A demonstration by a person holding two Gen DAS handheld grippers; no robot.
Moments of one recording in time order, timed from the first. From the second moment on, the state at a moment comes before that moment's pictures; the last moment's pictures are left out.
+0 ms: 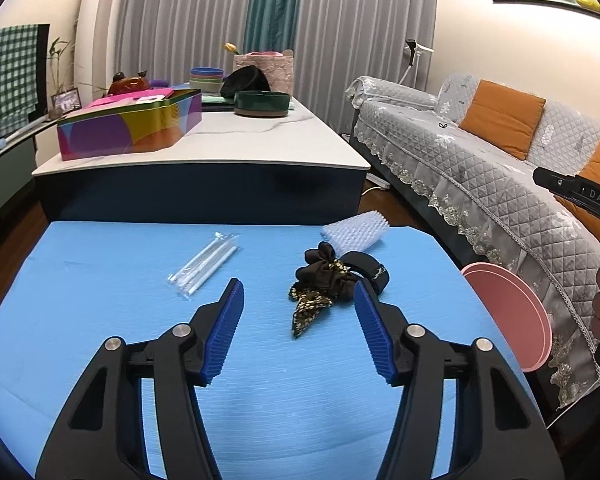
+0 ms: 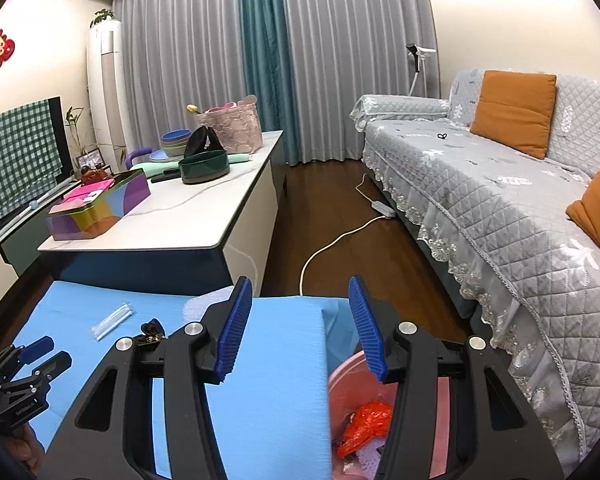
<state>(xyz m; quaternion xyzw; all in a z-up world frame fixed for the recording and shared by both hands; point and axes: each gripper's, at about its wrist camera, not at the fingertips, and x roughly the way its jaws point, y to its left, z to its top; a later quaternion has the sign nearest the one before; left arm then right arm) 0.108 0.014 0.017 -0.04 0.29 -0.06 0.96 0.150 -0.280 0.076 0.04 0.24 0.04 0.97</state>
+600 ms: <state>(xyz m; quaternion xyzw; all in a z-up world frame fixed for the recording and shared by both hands) 0.119 0.039 -0.001 -0.06 0.30 -0.04 0.95 0.165 -0.253 0.063 0.04 0.26 0.08 0.96</state>
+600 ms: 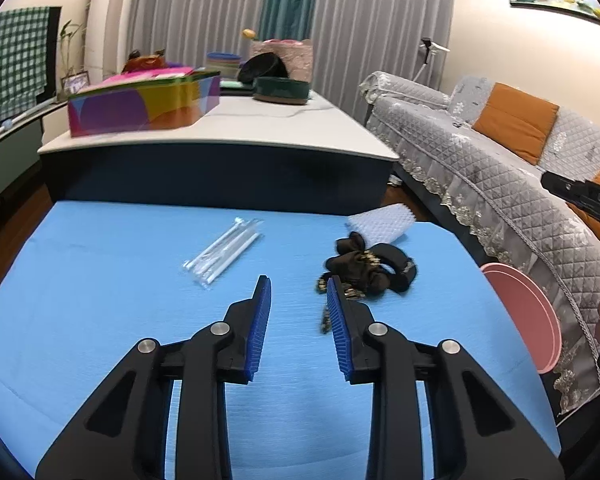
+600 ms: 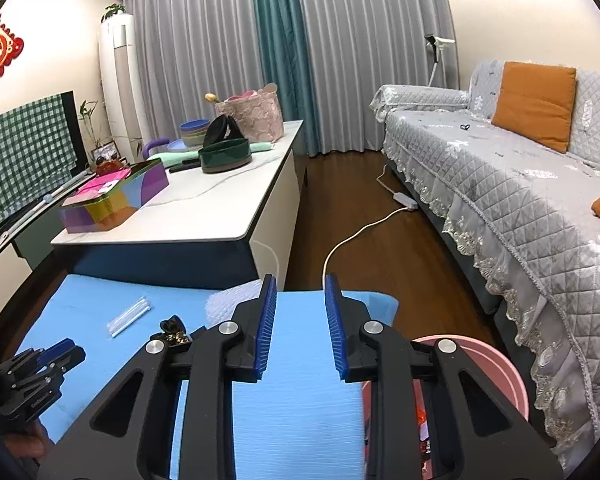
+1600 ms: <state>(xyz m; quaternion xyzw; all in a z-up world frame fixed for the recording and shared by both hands) 0.206 0.097 -0.048 -0.07 0.37 0.04 0.93 0.235 -0.151 -0.044 0.02 0.39 0.17 0.90</state>
